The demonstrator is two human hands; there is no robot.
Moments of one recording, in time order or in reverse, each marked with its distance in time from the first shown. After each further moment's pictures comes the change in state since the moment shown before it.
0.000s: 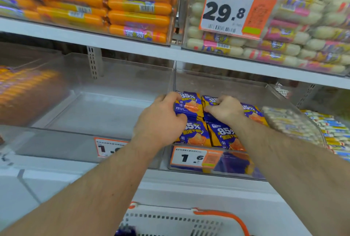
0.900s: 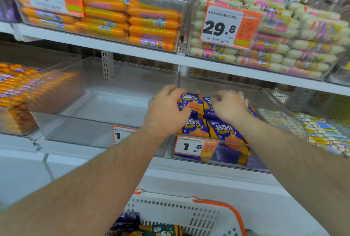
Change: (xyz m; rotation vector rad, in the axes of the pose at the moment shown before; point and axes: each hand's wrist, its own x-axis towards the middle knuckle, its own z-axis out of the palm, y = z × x) left_hand -0.010 0.005 -0.008 -0.001 0.130 0.176; right_hand -0.075 -0.030 -0.055 -0.104 0.121 -0.191
